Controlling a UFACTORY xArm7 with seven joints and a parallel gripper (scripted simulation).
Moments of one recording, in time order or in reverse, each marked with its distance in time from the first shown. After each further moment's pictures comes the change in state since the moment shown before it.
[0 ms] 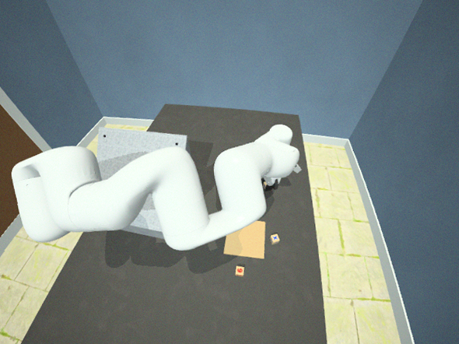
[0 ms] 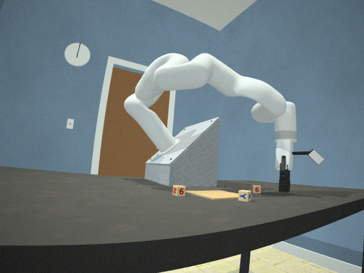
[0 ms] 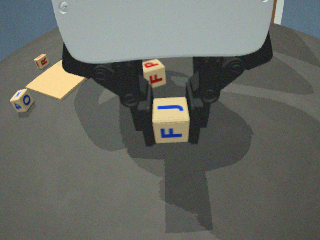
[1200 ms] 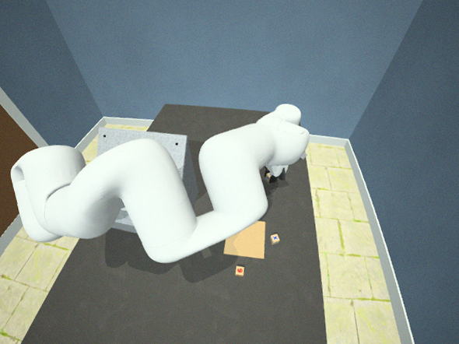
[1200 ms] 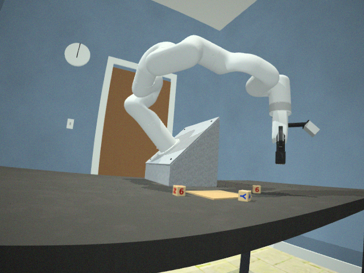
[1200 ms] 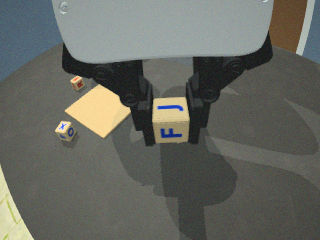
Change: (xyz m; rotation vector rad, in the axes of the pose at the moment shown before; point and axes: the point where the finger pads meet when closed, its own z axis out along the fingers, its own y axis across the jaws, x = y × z) arm -0.013 0.025 -0.091 0.002 -0.001 -0.152
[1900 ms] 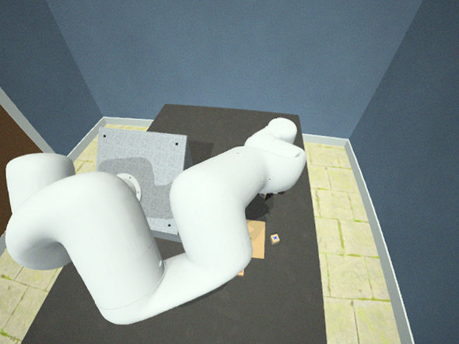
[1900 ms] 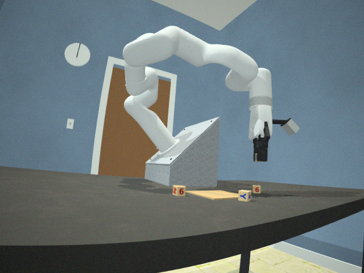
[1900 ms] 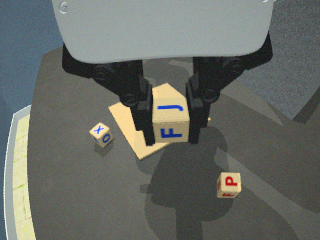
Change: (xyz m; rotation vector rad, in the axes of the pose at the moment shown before) arm -0.062 0.054 -0.004 0.005 0.001 -0.429
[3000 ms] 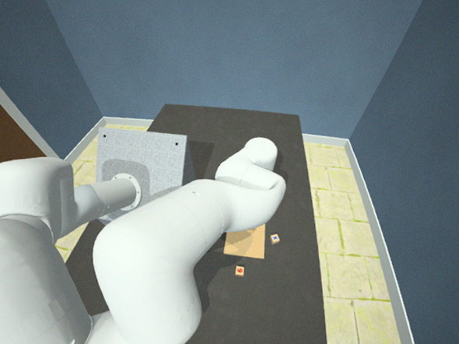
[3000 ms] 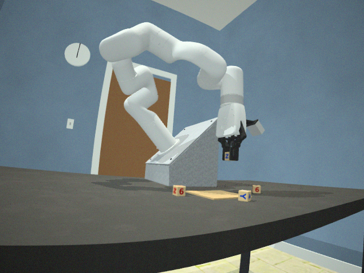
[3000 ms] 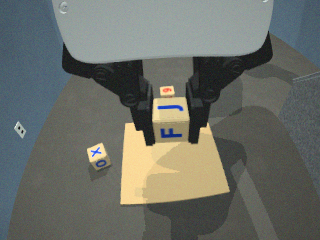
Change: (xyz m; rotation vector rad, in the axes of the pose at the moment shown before) arm -0.097 0.003 0.003 -0.008 0.004 -0.481
